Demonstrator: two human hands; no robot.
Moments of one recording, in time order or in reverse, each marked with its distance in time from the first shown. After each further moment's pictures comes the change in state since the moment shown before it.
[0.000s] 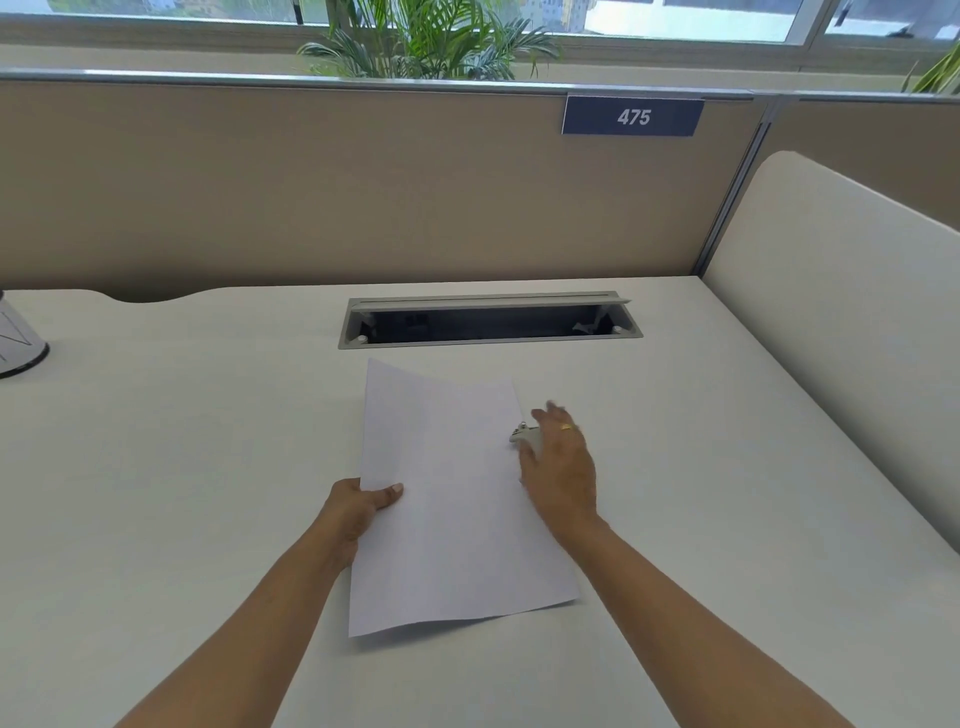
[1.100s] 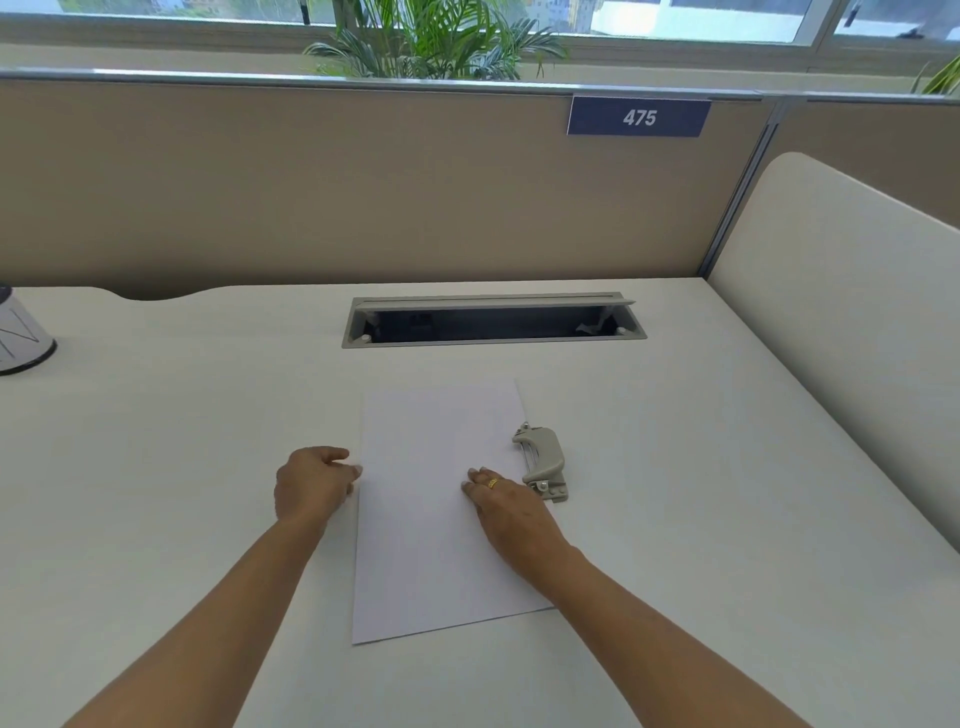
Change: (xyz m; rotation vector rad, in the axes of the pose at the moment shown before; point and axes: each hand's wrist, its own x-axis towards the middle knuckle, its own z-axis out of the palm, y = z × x) left_hand 0.018 0.014 -0.027 0.364 0.395 0.247; right_hand -0.021 0.011 0.049 -0.281 -0.459 -0.425
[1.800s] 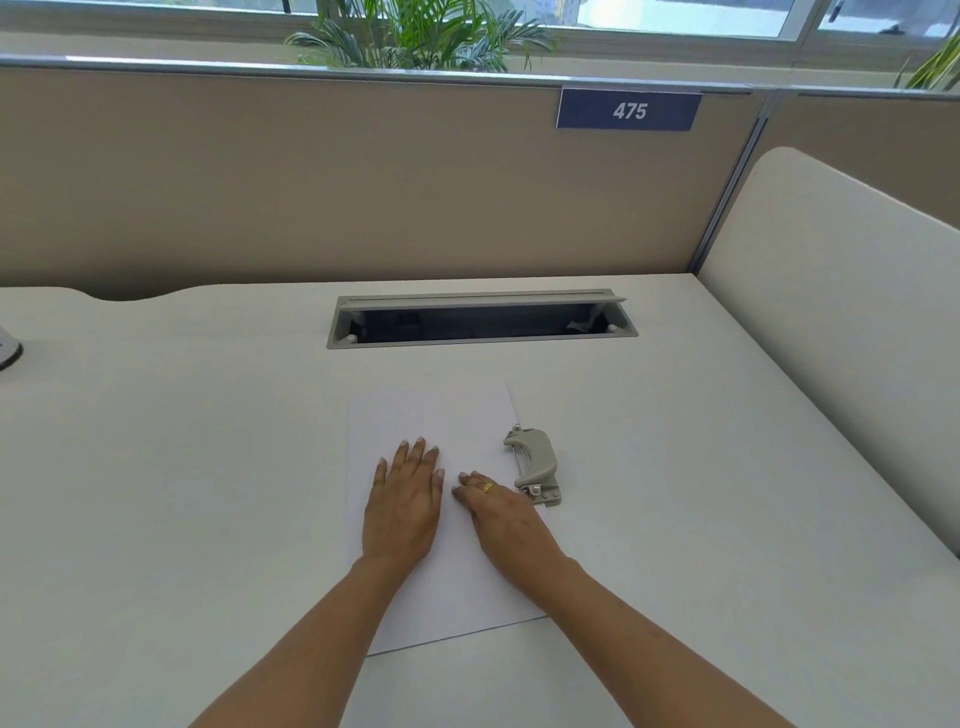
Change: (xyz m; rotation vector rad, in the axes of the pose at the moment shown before) left_hand -0.028 -0.012 0.088 0.589 -0.140 0.631; right_hand -0.007 -0.004 -0.002 0.137 0.087 0.006
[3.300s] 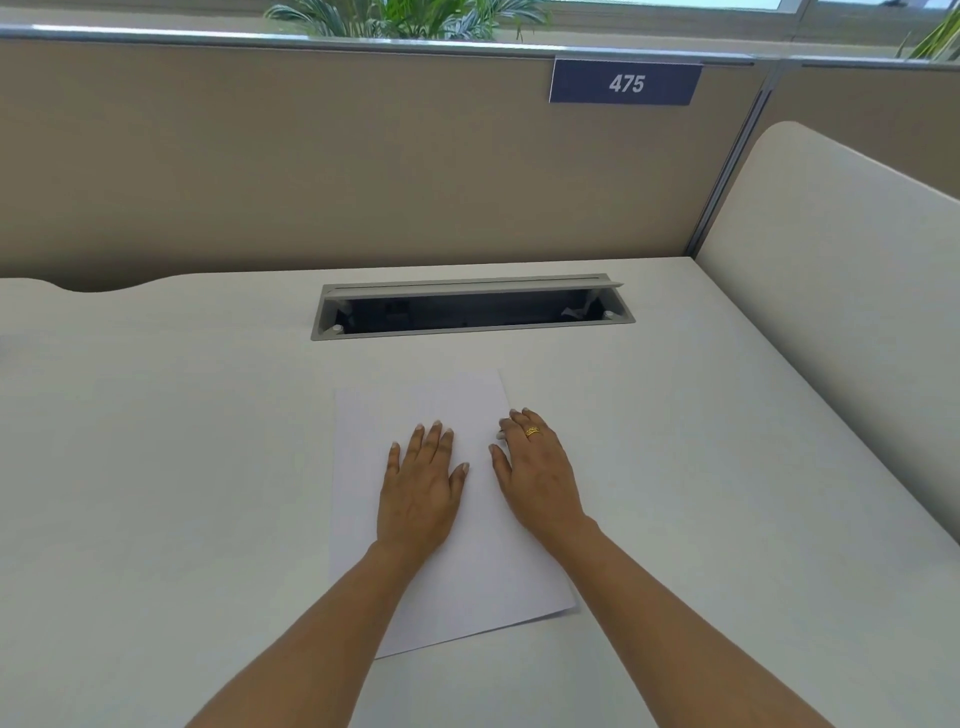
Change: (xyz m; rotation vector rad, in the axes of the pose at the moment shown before) left_hand 0.016 0.019 0.012 0.130 -0.054 0.078; right_hand 0.021 0.027 -0.028 -0.025 0.316 0.202
